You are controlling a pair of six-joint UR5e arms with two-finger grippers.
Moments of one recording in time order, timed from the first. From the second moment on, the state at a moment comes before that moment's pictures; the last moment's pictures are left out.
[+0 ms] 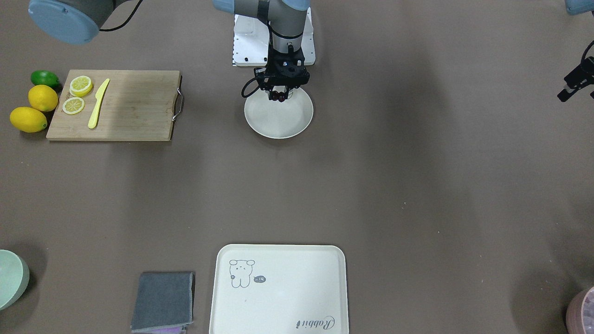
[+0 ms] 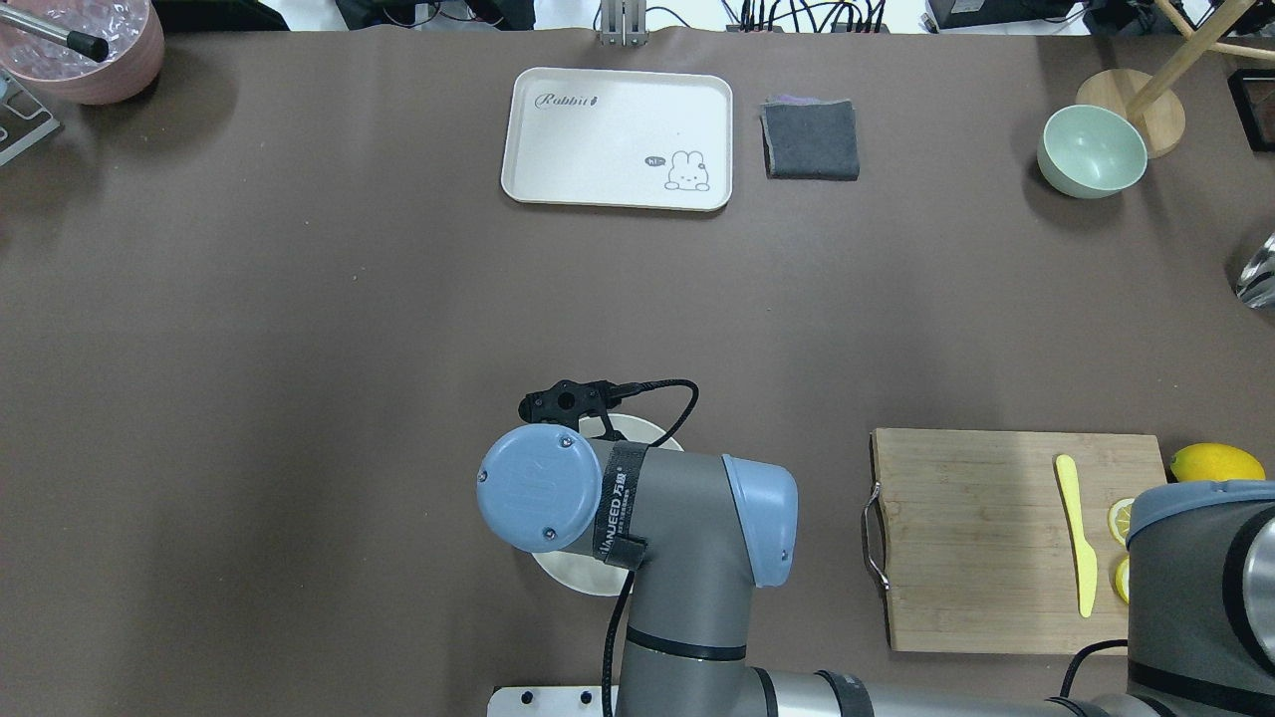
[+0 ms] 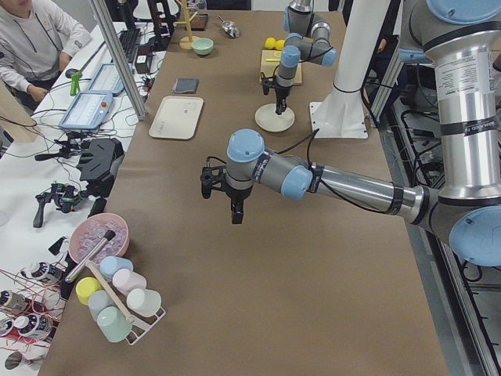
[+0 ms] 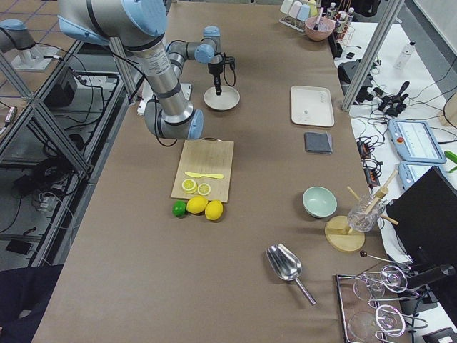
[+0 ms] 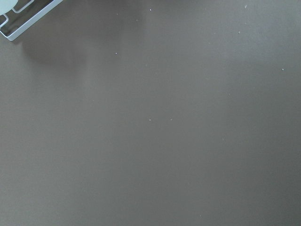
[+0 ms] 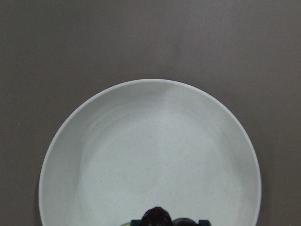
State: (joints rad) left arm -1.40 -1.38 -1.98 -1.79 -2.37 -0.54; right arm 0.23 -0.73 1.65 -1.82 1.62 1.25
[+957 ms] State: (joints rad) left arm -1.42 -1.36 -1.98 -1.79 -2.38 -0.53; right arm 0.23 -0.73 1.63 -1.78 1.59 1.24
